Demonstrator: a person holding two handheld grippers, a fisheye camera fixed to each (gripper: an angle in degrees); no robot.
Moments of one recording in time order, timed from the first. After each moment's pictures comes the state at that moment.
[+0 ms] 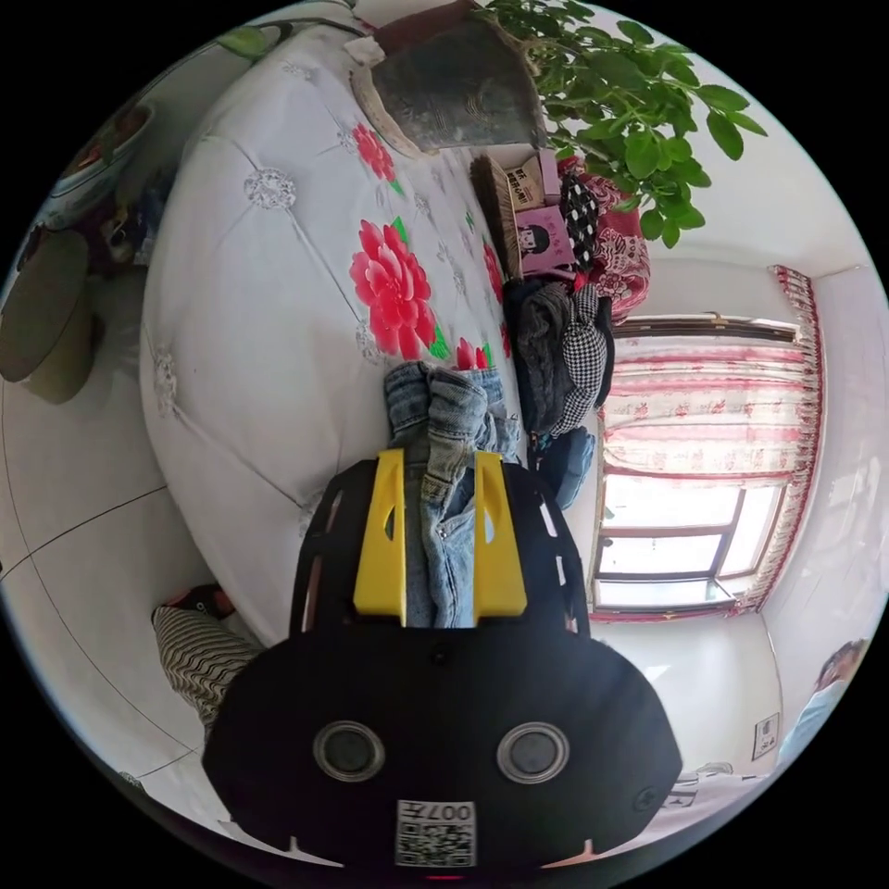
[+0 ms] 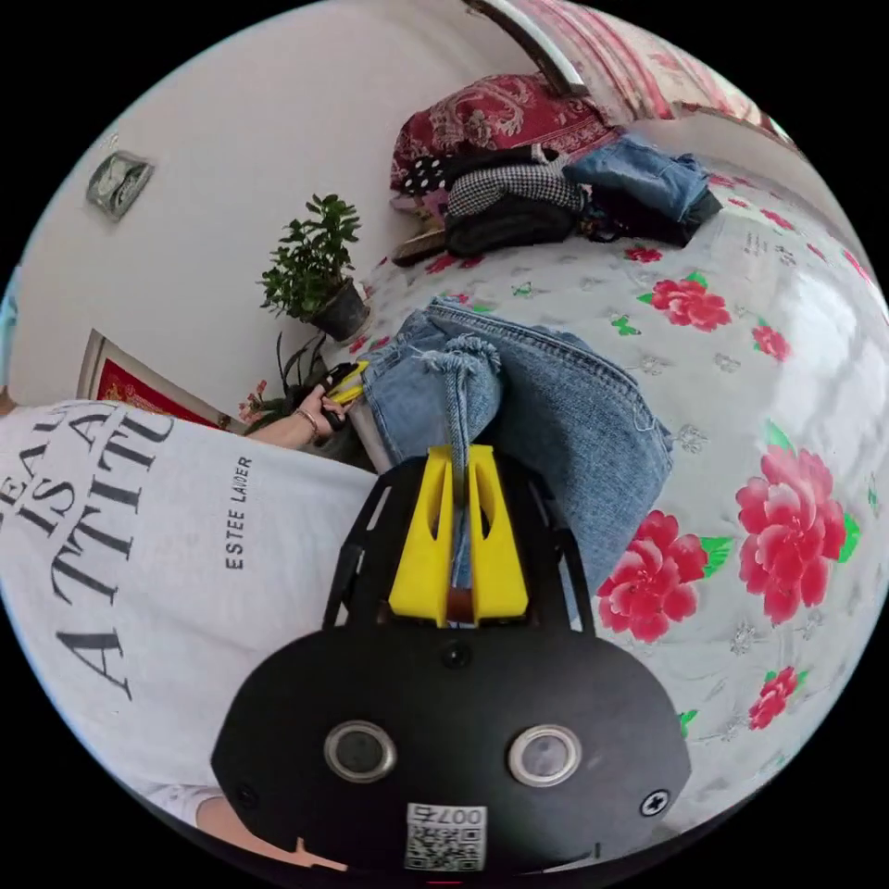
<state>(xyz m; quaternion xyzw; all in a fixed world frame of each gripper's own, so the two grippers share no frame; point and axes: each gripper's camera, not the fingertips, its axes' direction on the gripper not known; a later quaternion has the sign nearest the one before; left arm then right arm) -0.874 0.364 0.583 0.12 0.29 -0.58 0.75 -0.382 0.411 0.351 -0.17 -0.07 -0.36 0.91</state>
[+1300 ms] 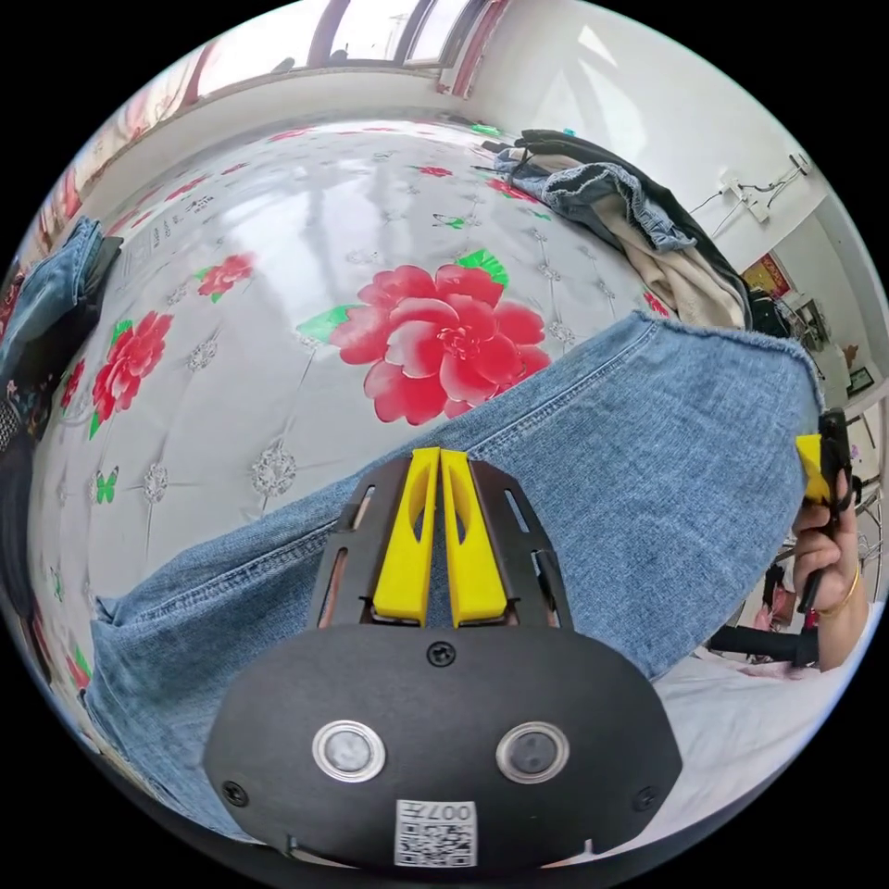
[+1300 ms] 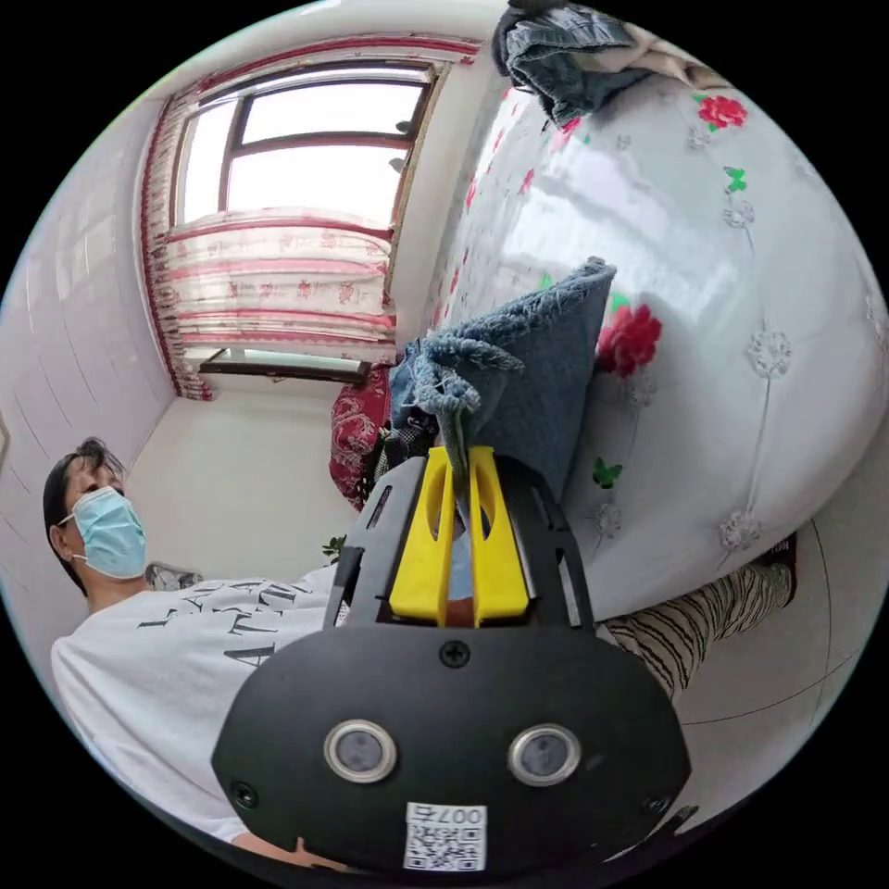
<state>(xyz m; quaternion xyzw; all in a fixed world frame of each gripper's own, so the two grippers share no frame) -0.220 -0.010 0.614 -0.11 0.27 0.29 0.91 -0.038 0.406 0.140 0.11 -0.19 0.06 0.97</state>
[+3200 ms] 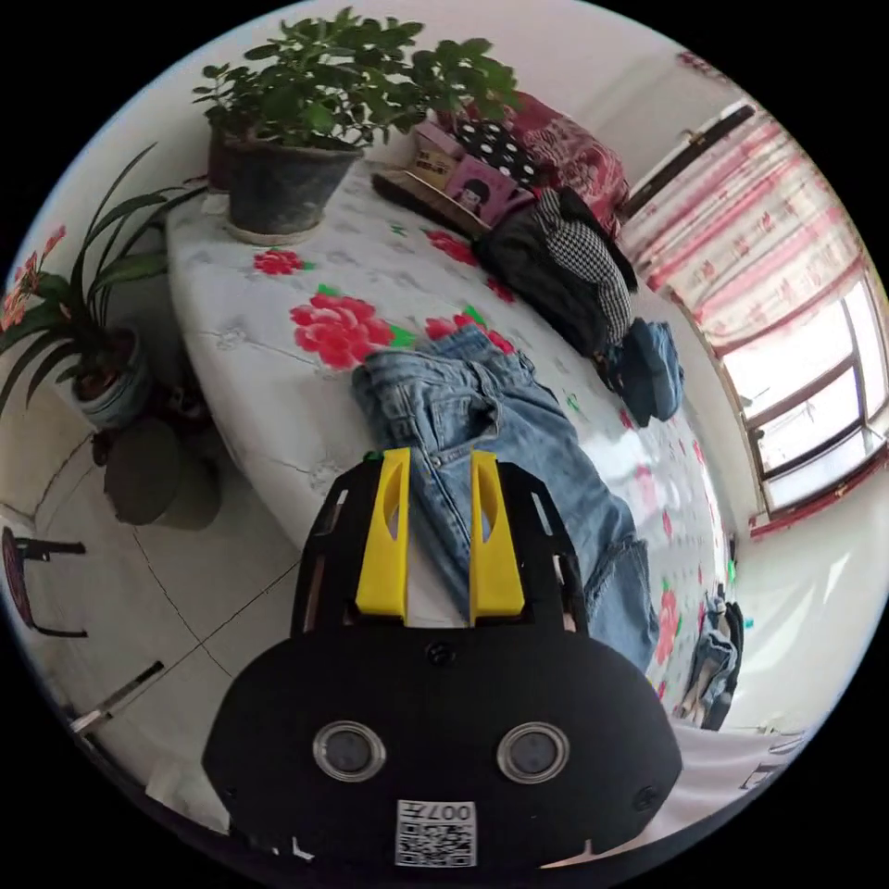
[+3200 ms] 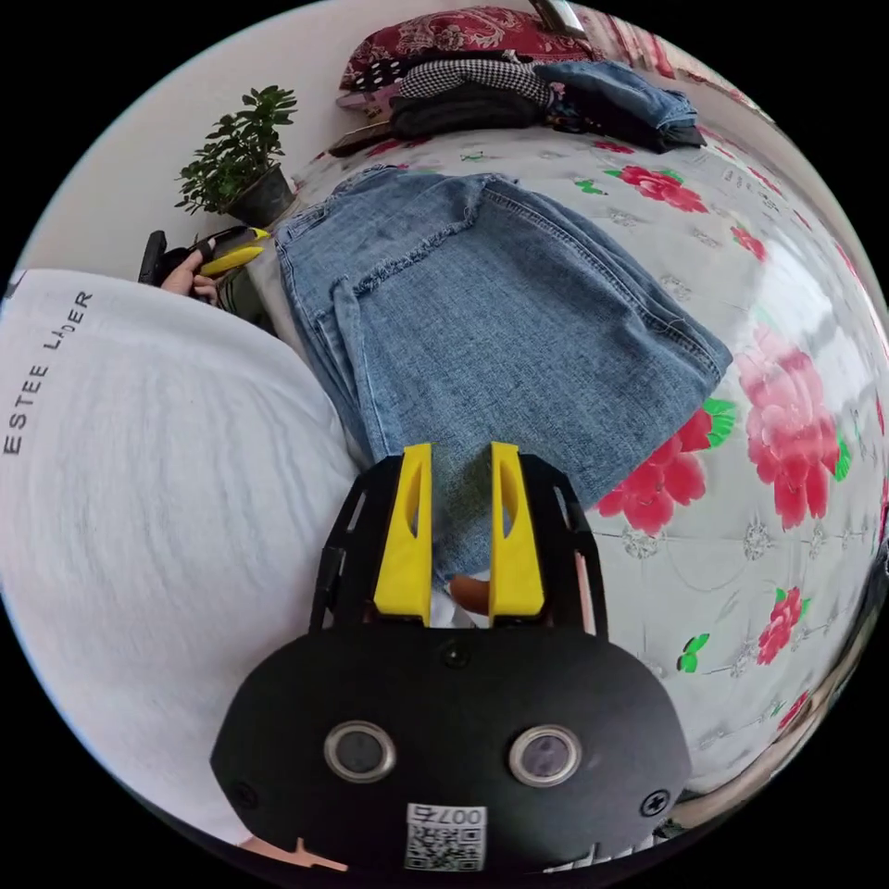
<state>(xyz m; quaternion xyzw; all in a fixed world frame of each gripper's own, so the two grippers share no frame) -0.797 0.246 0.419 0.05 0.07 -0.42 0.90 -0.564 0.327 0.476 -0.28 0.13 -0.40 0.86</state>
